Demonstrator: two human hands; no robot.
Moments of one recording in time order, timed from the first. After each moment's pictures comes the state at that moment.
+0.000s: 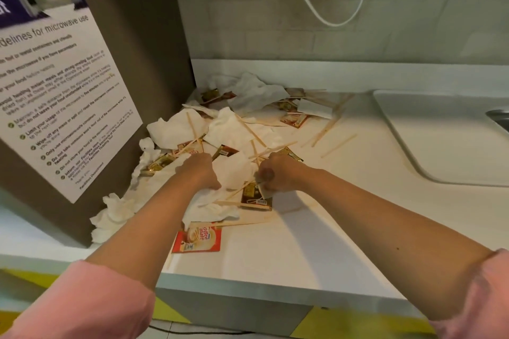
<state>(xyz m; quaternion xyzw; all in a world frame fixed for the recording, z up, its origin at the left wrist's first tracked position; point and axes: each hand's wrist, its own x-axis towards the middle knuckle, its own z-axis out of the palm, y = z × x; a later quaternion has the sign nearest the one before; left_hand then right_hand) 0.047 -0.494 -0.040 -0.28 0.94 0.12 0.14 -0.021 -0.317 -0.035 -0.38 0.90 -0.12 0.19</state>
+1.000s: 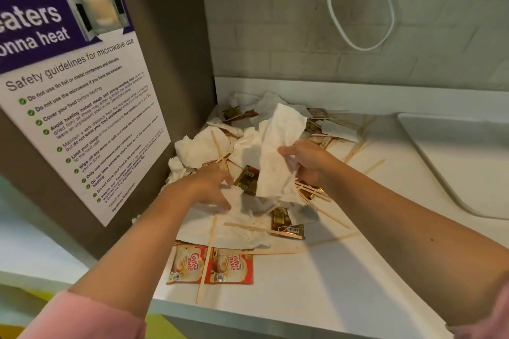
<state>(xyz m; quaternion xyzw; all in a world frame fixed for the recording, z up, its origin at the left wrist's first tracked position) 0.065 -0.542 -0.012 -0.13 0.97 0.13 0.18 -0.059 -0.368 -0.003 -0.02 0.69 -0.64 0.34</state>
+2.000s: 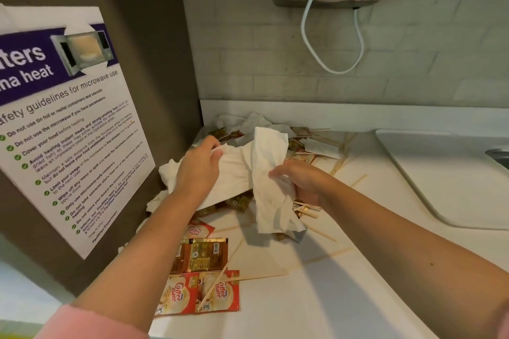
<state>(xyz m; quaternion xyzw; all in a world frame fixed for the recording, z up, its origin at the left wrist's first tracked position) 0.036 -0.521 0.017 -0.16 0.91 0.24 -0.28 -0.052 -0.342 0.010 -0.06 0.70 -0.62 0.36</state>
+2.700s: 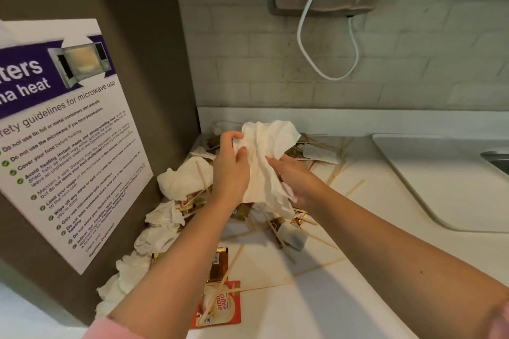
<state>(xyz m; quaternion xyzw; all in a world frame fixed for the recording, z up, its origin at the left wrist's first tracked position) 0.022 -0.463 0.037 -0.15 0.80 0.50 -0.30 -0.042 -0.359 0.020 -0.10 0.61 -0.73 0.30</state>
